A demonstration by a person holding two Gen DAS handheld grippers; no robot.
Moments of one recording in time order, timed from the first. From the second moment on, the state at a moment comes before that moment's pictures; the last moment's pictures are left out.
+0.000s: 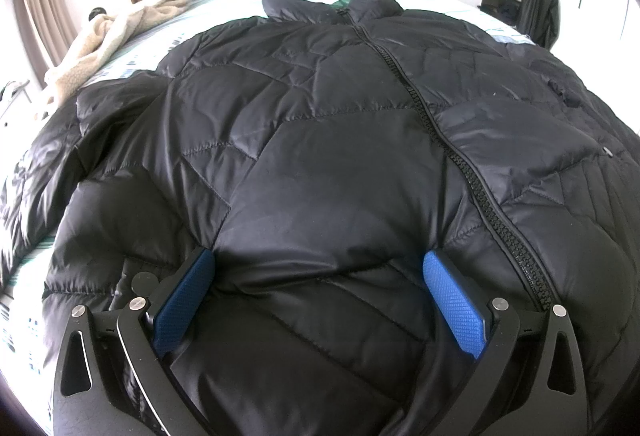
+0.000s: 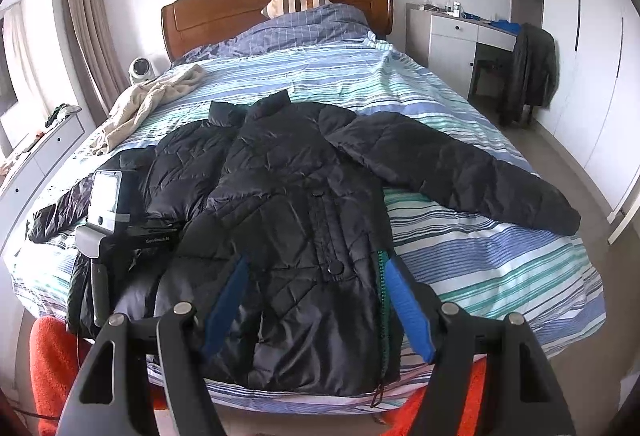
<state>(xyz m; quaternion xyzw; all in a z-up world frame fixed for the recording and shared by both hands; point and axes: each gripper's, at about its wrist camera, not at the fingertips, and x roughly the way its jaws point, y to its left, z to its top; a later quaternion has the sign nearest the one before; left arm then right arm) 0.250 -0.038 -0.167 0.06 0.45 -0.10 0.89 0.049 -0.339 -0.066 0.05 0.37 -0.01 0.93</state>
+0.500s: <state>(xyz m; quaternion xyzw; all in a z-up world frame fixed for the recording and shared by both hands) 0.250 -0.038 -0.167 0.06 0.45 -0.10 0.89 0.044 -0.383 -0.057 0.05 0.31 -0.05 0.95</state>
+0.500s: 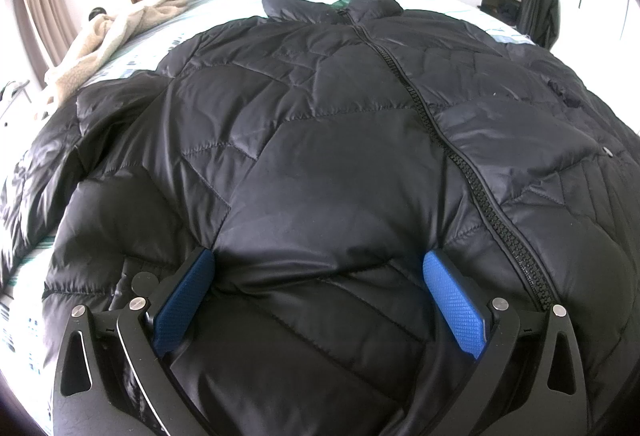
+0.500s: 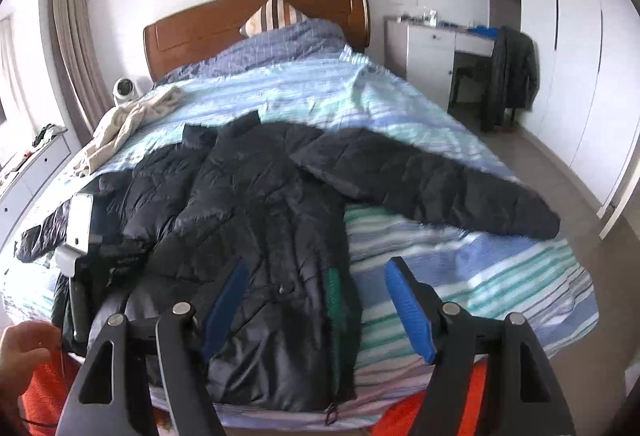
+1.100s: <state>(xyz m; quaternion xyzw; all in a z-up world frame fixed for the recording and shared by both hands) 0.257 -0.040 -0.167 0.06 0.47 -0.10 0.88 0.076 -0.662 -0.159 0.37 0.30 -0.14 0.87</state>
